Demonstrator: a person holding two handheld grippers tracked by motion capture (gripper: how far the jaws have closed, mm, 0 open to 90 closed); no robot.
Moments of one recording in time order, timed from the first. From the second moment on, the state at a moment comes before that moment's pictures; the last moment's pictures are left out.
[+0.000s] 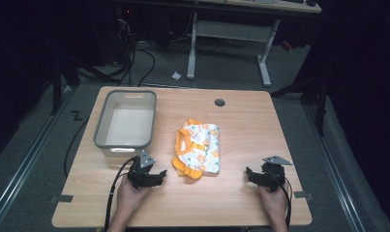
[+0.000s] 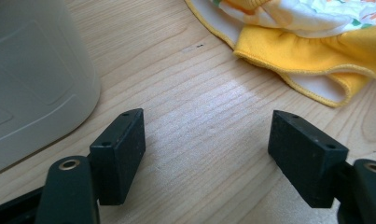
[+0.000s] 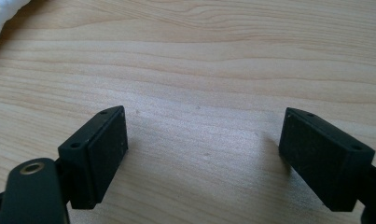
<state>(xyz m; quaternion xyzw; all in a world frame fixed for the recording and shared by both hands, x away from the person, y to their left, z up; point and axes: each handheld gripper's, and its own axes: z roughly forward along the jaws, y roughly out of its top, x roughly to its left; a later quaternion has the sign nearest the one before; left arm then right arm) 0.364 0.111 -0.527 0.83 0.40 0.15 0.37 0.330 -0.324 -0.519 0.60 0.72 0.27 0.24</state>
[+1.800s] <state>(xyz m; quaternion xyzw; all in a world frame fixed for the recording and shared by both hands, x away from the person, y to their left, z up) 0.364 0.085 -0.500 0.81 0.42 0.11 0.39 0.330 -0.323 -0.518 0.59 0.72 0.28 0.24</state>
